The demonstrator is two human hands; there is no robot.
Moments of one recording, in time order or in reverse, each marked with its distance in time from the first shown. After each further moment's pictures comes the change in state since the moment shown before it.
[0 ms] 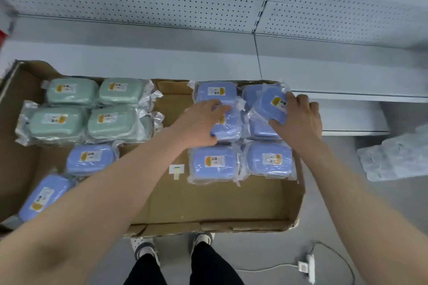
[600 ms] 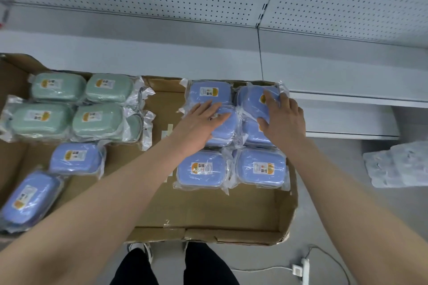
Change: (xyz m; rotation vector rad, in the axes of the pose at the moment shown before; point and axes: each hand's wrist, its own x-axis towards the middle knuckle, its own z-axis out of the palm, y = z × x) left_hand 0.027 0.004 0.047 0.094 0.075 0.011; right_hand 0.042 0.006 0.039 -0.095 -0.045 -0.200
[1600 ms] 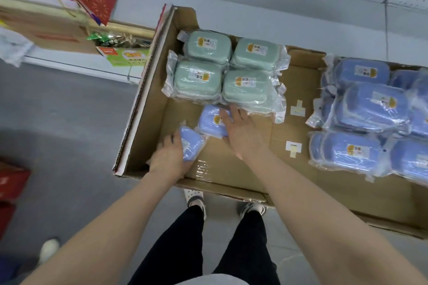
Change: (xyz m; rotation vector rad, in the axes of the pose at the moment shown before) left_hand -0.377 -0.216 0.037 -0.301 -0.319 -0.946; right_hand -0.089 -0.459 0.073 0.012 -0.257 -0.498
